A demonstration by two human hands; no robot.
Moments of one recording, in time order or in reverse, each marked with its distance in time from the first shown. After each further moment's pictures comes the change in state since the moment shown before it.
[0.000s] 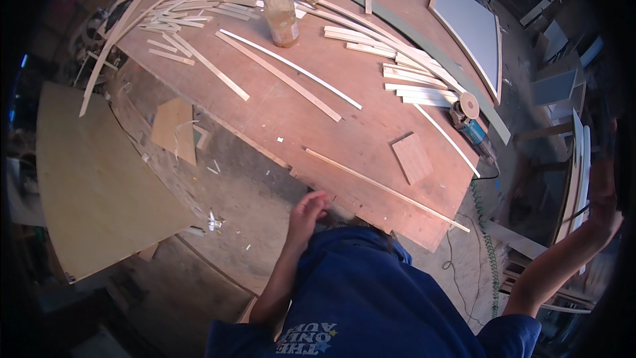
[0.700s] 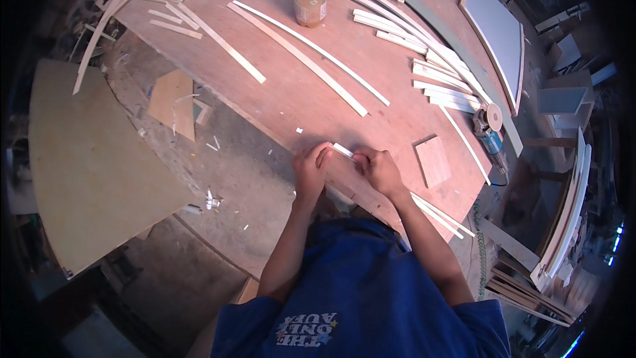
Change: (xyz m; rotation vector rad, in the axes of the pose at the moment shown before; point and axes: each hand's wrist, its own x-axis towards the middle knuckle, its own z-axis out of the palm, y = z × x) left_hand 0.121 0.019 -0.035 0.707 0.306 0.668; right_hand -0.056 0.361 0.343 -0.409 -0.460 0.296
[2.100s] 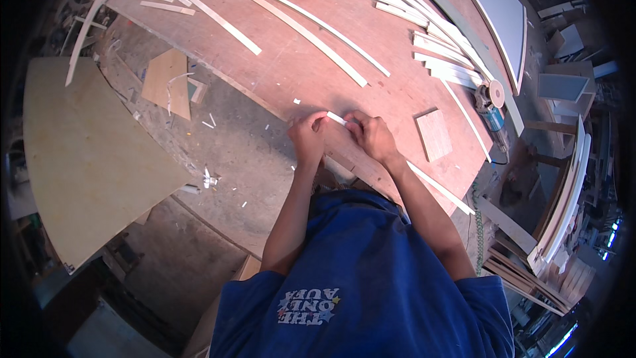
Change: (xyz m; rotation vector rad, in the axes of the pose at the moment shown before) left_hand 0.009 0.005 0.009 0.044 0.093 -0.226; right_hand 0.013 -0.004 0.008 -0.124 -0.012 -0.014
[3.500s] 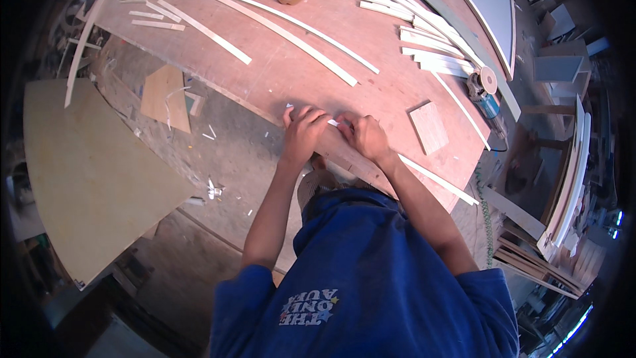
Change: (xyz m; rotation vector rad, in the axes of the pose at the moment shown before) left_hand 0.023 0.002 -0.023 0.407 -0.259 0.691; right_hand -0.004 0.001 0.008 -0.085 0.092 -0.038
